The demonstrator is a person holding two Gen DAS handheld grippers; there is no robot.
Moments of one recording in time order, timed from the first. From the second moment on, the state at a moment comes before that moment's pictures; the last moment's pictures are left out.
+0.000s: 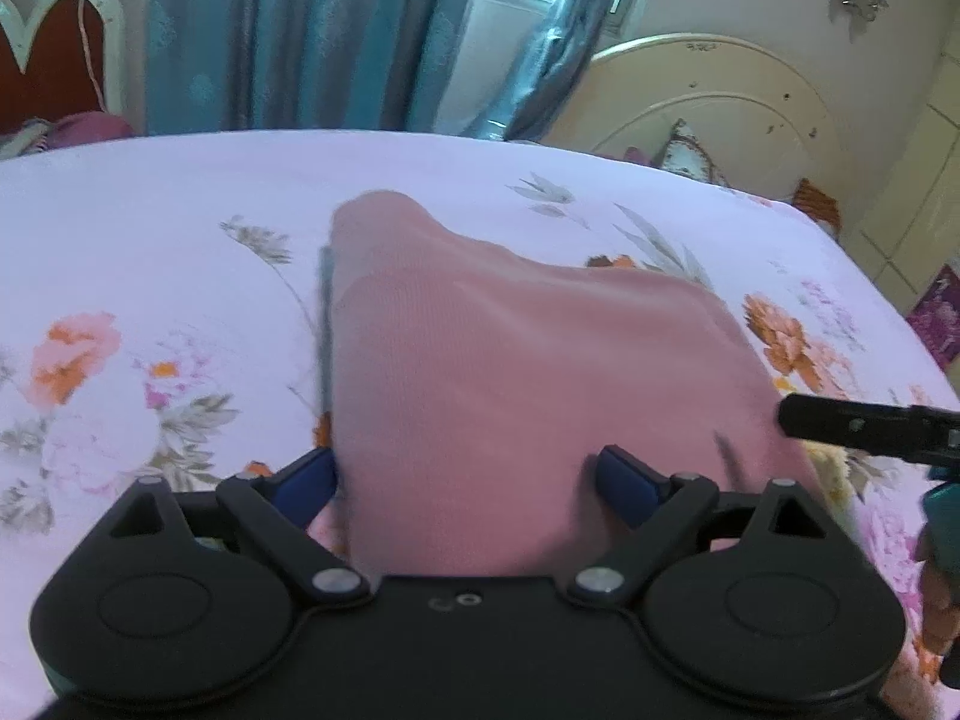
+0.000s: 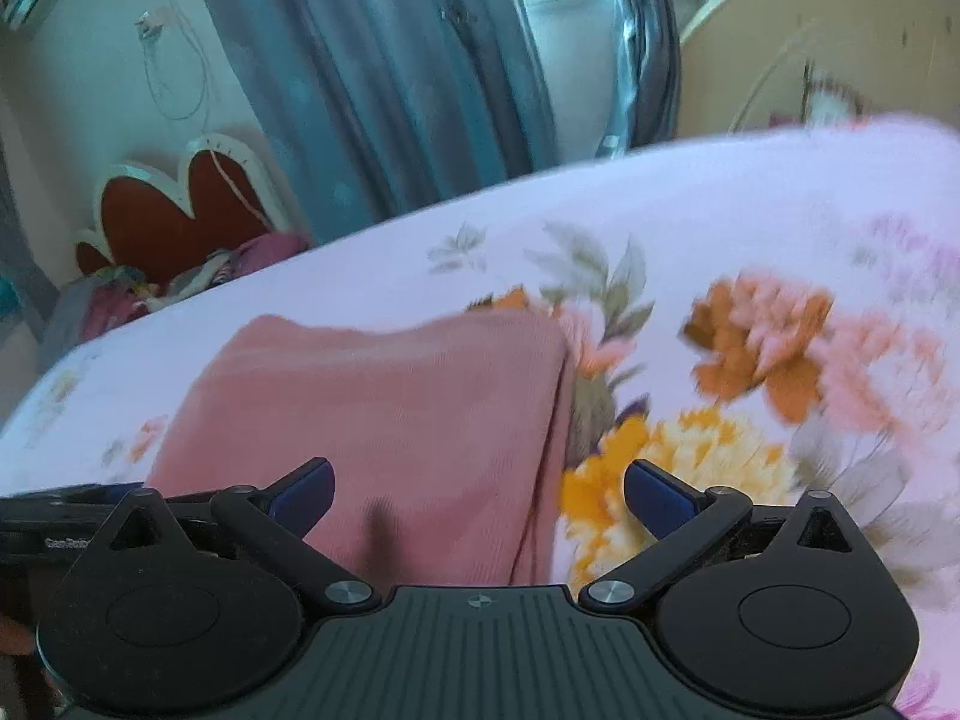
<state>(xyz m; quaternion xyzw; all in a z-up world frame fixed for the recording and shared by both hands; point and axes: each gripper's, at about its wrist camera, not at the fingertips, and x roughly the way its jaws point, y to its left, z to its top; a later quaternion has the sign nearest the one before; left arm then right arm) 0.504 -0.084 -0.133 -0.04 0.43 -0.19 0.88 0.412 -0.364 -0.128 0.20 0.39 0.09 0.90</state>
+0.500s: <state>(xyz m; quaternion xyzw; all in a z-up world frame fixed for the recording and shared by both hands) 0.503 -0.079 -0.130 -0.09 0.43 -0.22 0.87 0.429 -0.383 -0.160 0.30 0.42 0.12 0.85</state>
